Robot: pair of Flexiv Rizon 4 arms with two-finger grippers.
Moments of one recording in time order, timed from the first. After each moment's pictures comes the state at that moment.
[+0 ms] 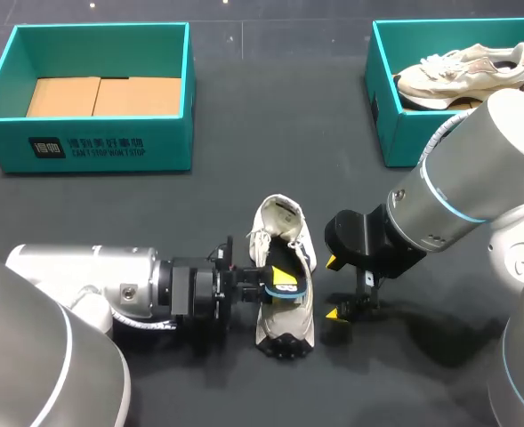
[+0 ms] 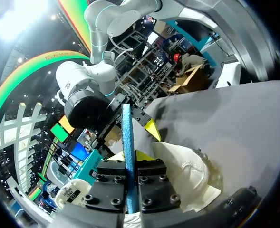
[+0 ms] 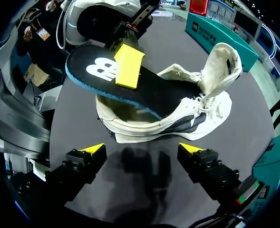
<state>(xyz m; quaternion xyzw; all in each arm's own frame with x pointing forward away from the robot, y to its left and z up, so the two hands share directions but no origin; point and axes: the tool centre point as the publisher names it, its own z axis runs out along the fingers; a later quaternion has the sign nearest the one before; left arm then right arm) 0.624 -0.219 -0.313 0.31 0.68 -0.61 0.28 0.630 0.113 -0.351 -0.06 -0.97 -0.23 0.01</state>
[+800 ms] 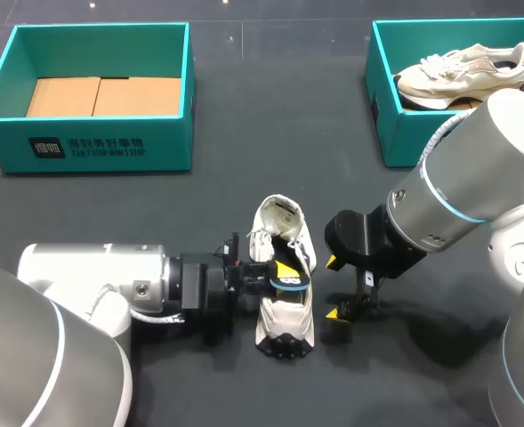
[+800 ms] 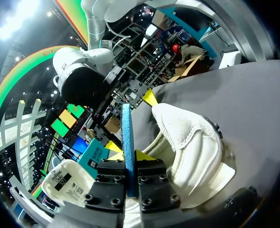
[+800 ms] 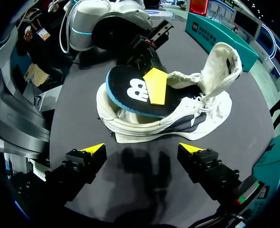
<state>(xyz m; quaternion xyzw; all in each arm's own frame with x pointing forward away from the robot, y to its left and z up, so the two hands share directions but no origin) 0.654 -0.226 -0.341 0.30 0.70 -0.58 0.30 0.630 0.113 -0.351 -0.06 -0.97 -0.23 0.01</state>
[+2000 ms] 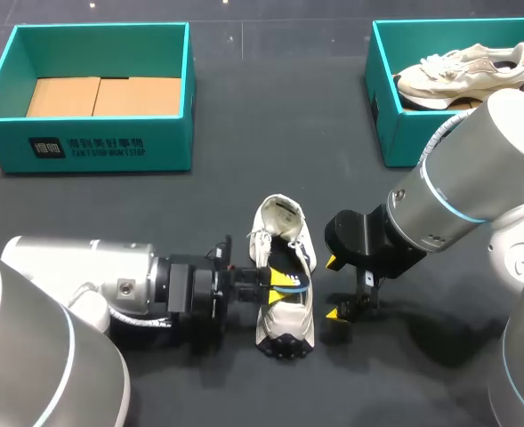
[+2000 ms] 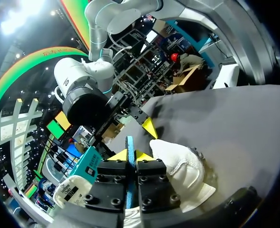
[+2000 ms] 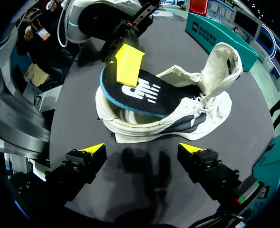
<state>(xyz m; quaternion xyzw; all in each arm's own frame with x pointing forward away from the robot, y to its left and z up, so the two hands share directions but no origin) 0.623 -0.215 -0.315 0.31 0.69 -0.60 0.26 0.630 0.113 -0.351 -0.06 -0.97 -0.23 0.01</state>
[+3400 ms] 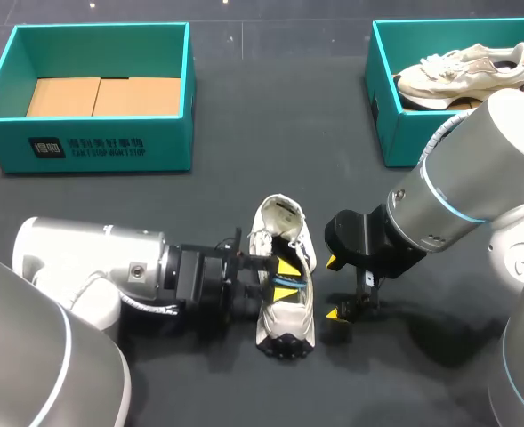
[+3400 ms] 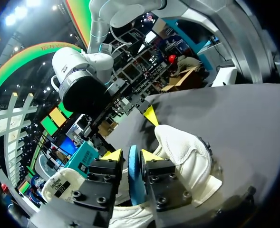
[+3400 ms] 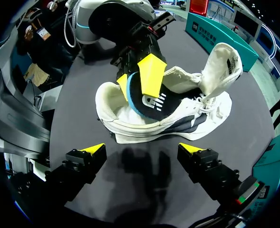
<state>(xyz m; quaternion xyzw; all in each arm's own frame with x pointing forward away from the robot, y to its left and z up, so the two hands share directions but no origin) 0.638 -0.224 -0.326 0.30 0.71 -0.60 0.23 0.630 0.113 -0.351 -0.06 -0.97 -0.23 0.01</state>
